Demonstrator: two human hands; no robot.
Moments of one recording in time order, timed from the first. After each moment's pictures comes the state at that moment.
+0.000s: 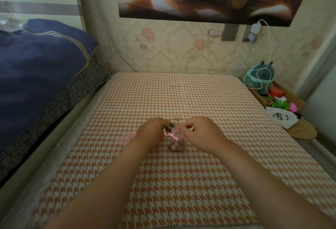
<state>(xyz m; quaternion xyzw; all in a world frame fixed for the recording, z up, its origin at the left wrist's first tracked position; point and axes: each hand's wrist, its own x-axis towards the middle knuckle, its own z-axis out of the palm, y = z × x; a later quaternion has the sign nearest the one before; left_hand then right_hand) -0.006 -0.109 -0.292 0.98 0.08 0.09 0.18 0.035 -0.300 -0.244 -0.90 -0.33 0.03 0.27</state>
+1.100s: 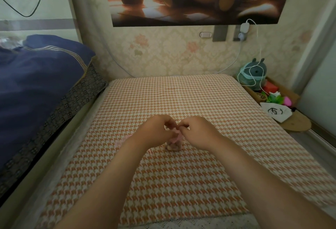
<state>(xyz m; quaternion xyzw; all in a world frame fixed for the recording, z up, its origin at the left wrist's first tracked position) -0.032 -0.145 -0.236 0.94 0.06 0.07 0.32 0.028 -0.311 -0.232 -0.91 -0.31 0.06 0.26</state>
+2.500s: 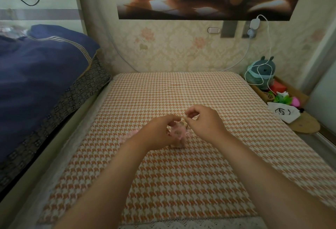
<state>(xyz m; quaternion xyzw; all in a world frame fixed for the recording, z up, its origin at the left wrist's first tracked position) -0.044 -0.136 -0.245 0.94 0.03 0.04 0.33 0.051 -0.300 -0.251 -0.88 -0.27 -0.05 0.38</state>
